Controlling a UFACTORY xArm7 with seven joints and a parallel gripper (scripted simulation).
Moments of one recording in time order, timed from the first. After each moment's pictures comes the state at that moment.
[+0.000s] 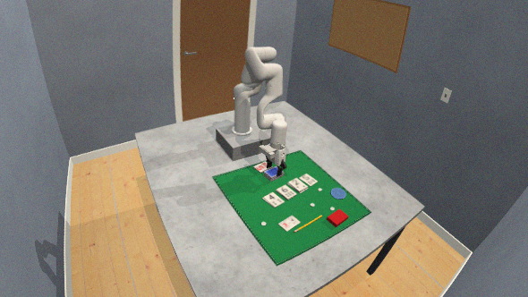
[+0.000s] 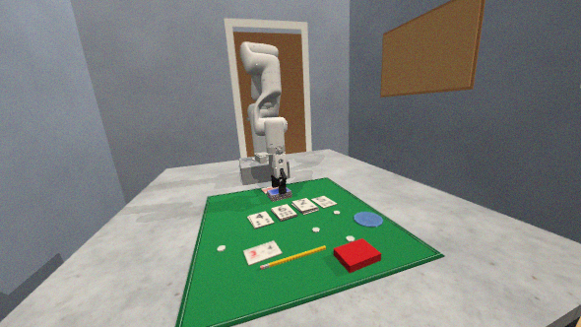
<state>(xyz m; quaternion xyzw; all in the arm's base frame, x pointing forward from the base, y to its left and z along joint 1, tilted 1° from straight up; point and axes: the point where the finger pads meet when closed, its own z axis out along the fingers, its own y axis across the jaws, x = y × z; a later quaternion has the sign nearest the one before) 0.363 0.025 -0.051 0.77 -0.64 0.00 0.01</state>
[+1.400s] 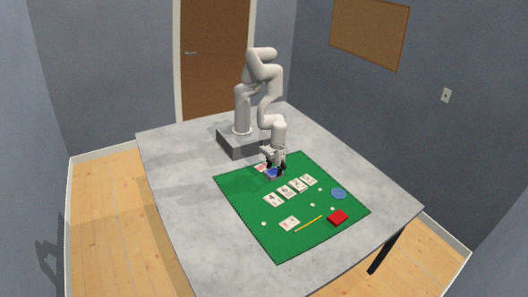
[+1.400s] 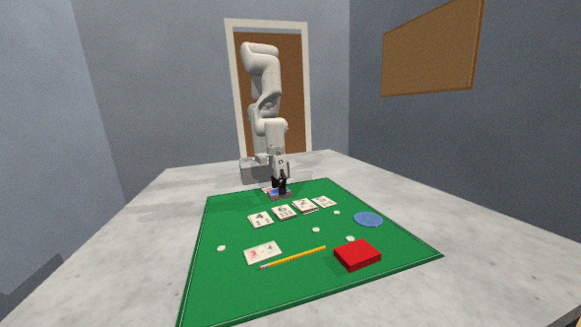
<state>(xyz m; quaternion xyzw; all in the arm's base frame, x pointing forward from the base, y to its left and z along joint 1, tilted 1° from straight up) 0.363 0.025 -0.054 0.77 -0.64 0.00 0.01</state>
